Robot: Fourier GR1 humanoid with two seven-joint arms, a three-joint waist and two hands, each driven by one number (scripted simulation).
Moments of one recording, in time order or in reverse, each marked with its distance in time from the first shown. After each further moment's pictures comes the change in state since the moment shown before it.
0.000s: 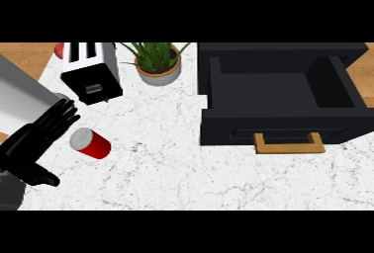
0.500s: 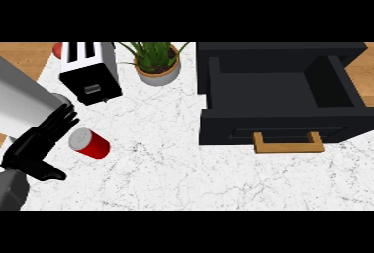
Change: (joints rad) left arm -0.107 0.037 0.007 0.361 -0.209 -0.008 -0.299; right arm 0.010 0.062 -0.015 -0.014 0.035 0.055 -0.022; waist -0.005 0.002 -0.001
